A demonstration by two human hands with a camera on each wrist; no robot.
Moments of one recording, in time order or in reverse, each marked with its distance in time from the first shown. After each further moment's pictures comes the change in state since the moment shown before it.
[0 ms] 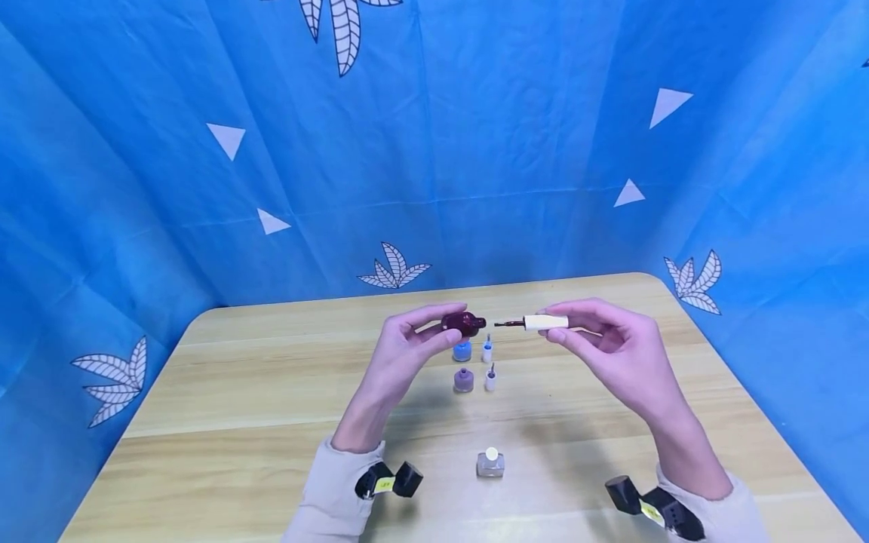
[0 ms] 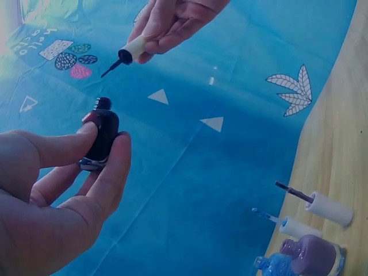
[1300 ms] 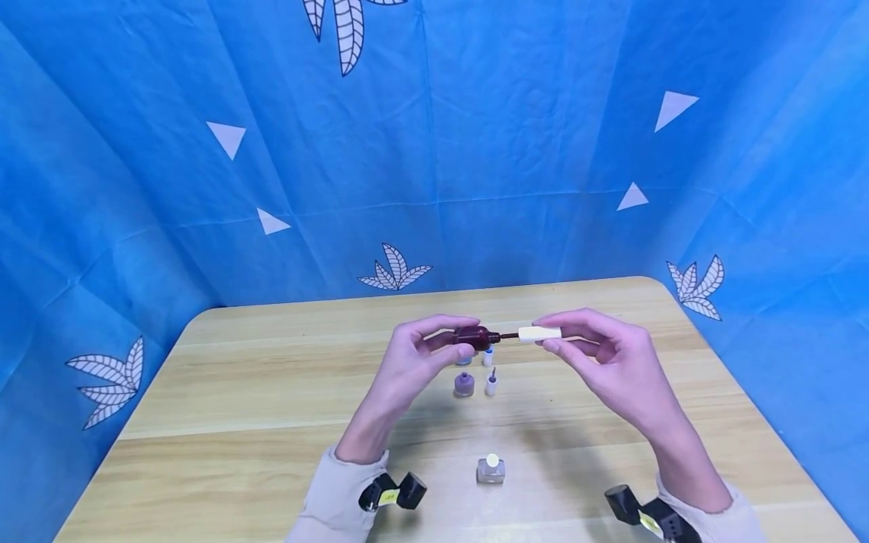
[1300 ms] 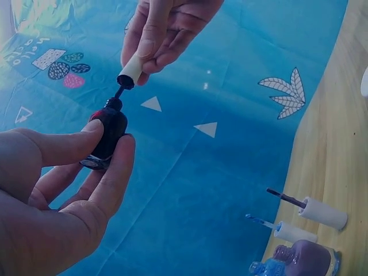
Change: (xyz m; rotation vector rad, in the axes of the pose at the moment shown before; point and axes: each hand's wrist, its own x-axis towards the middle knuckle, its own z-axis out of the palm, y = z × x) left_hand -0.004 0.001 0.008 0.040 -0.046 -0.033; right_hand 0.001 0.000 0.008 -0.105 -0.039 -0.041
